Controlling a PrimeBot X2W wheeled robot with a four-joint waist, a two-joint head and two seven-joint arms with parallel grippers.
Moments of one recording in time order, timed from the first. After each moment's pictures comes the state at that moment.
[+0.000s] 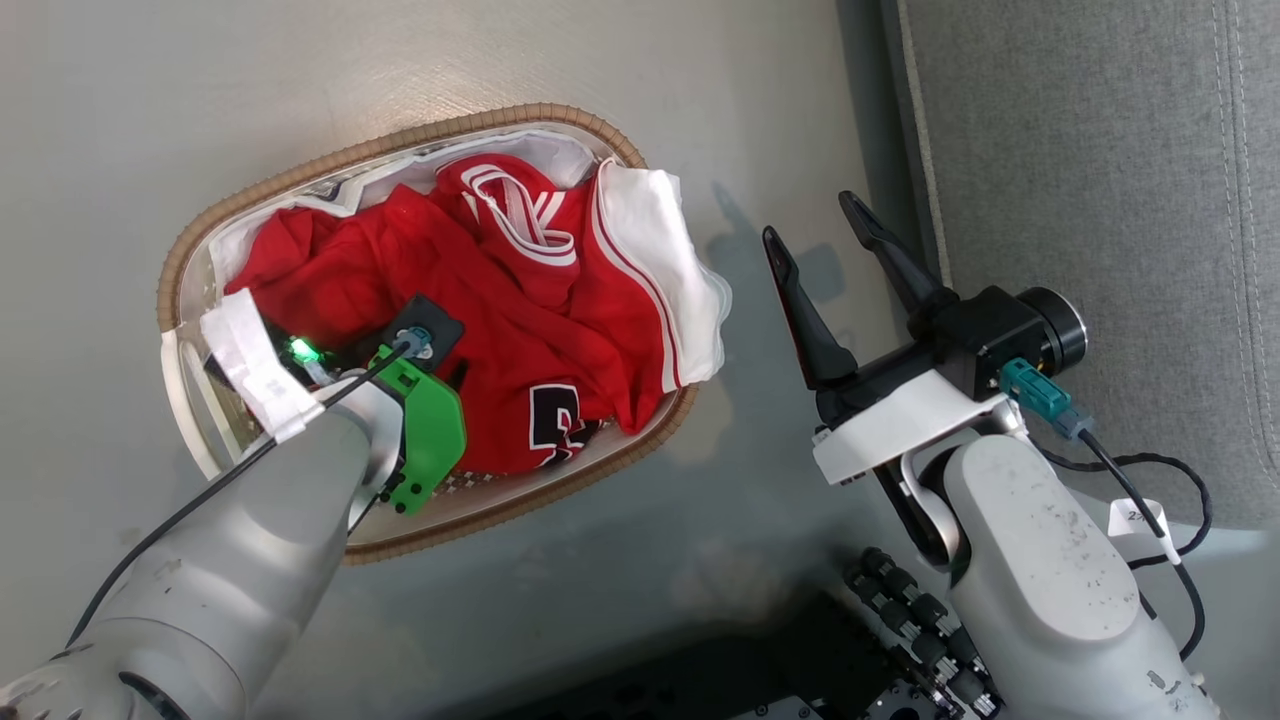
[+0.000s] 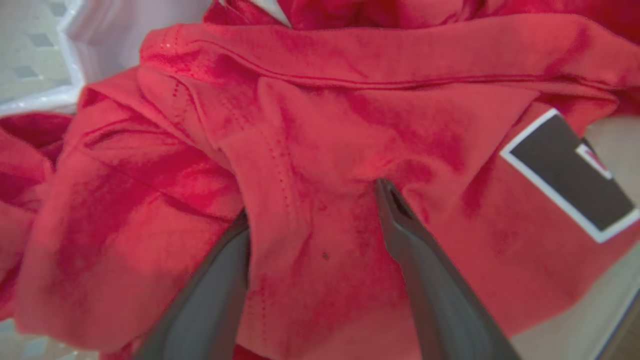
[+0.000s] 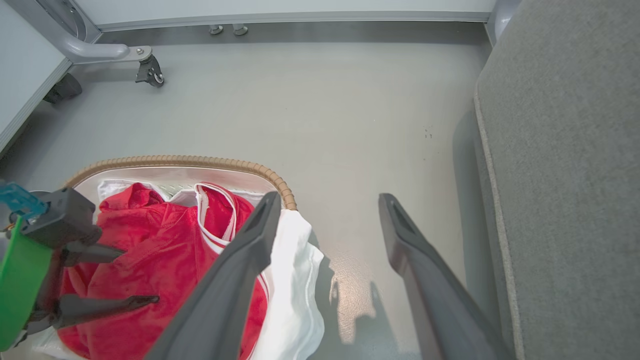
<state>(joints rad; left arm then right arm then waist) -0.95 0.21 -1.17 1.13 -0.56 -0.13 -0.06 -0.50 -0.05 0.31 0.26 0.18 0.13 -0.26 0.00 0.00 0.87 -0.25</state>
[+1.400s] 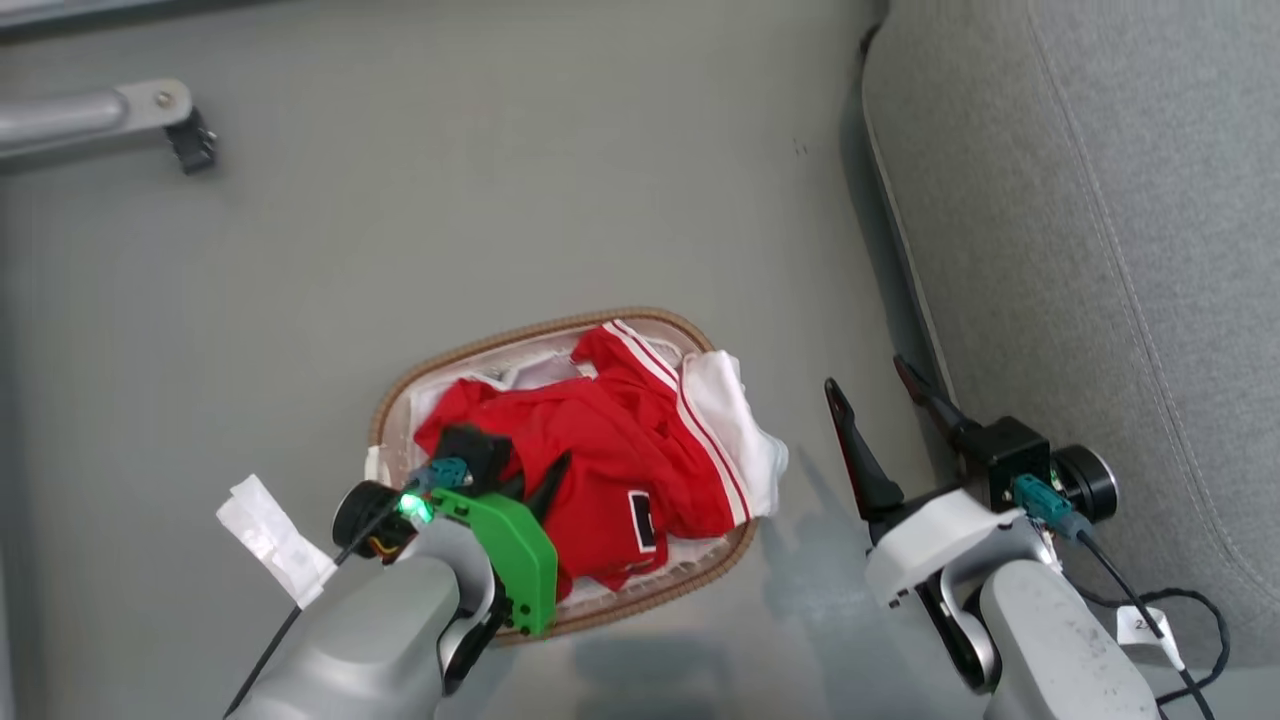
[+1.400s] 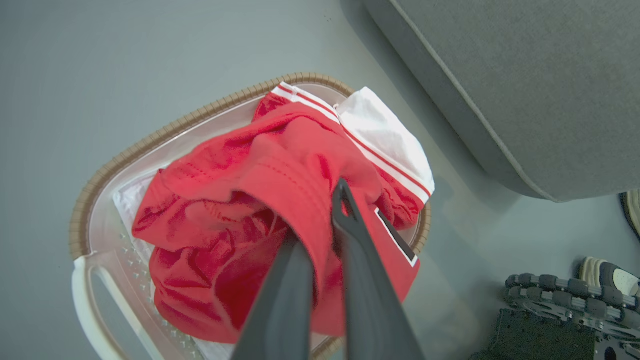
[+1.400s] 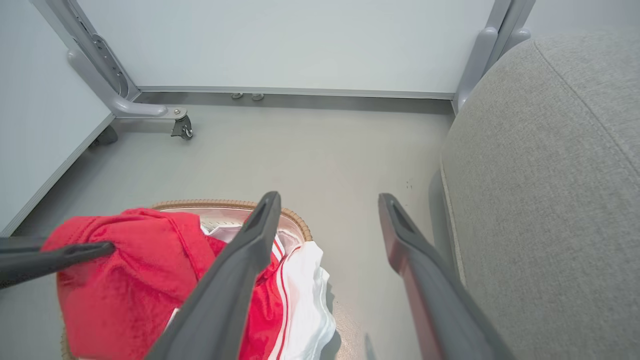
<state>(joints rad) -0.70 0.17 -1.21 0.94 -0.99 -0.13 -0.26 -0.31 -0.05 0.22 0.38 0.12 0.13 -0.26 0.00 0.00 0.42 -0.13</state>
